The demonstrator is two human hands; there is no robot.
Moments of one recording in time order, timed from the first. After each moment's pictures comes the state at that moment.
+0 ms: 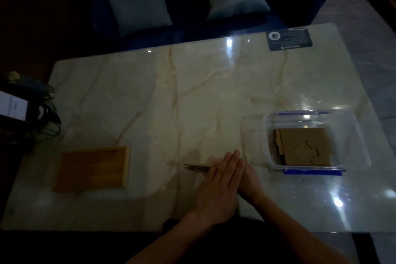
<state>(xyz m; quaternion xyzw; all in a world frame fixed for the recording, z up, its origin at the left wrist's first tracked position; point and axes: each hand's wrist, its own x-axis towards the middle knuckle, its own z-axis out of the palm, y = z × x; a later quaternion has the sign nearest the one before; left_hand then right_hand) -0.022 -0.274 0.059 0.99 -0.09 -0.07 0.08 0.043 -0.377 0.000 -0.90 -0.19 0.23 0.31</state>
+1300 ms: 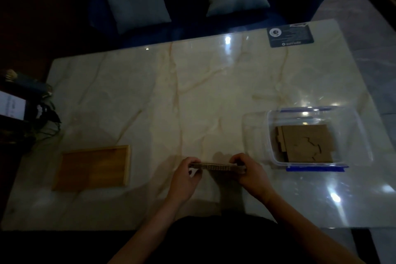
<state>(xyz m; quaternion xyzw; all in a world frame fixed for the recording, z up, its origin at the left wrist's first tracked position) -0.030 -0.182 0.005 0.82 0.26 -0.08 0.51 0.050 -0.390 0.007 -0.86 -0.09 0.30 0.40</state>
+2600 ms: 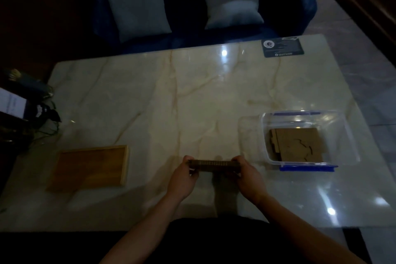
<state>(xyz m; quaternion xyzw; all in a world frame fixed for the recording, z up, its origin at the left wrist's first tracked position) -0.029 -0.180 -0.001 0.87 0.22 -0.13 0.42 0.037 -0.395 0.000 -0.89 -0.09 0.29 0.35</state>
